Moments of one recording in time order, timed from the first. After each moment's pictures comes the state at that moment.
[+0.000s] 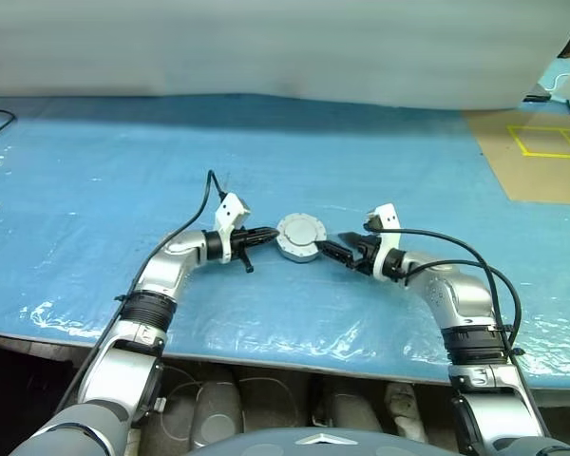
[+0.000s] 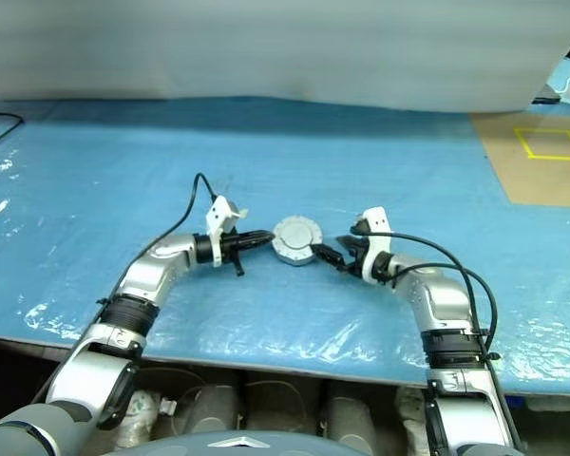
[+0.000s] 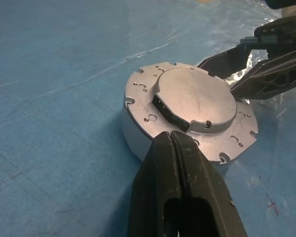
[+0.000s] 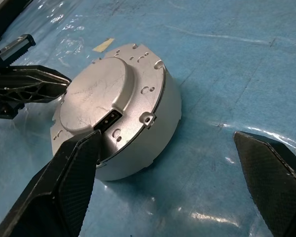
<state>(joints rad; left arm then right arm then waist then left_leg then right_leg) -0.58 0.28 -0.11 0.50 -0.21 0.18 -1.02 -0.36 -0.34 -0.06 0.08 0.41 0.78 0.68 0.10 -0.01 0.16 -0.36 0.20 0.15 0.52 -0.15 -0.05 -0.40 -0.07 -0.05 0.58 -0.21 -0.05</state>
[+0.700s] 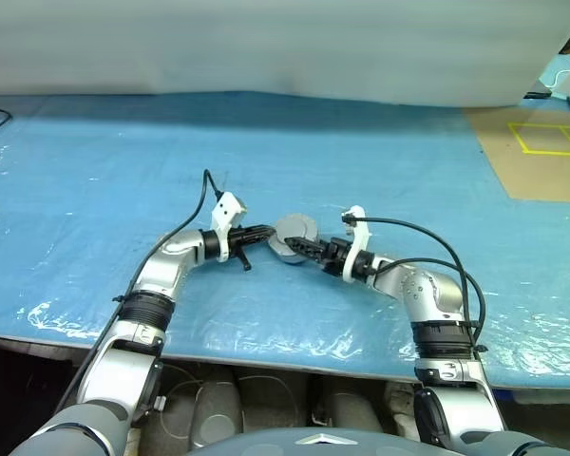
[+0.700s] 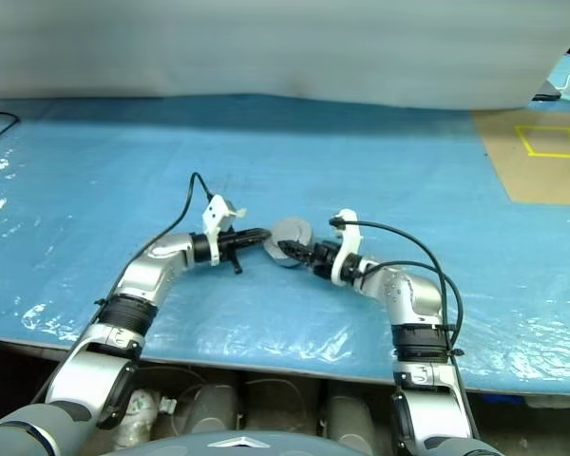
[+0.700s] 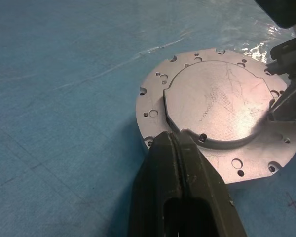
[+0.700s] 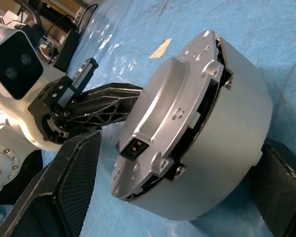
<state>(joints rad) -0.58 0.28 -0.09 0.51 -0.19 0.17 -1.00 -0.41 -0.16 -0.12 0.10 0.57 0.98 0.60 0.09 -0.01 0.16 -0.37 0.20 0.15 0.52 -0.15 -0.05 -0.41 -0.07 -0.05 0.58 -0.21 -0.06</state>
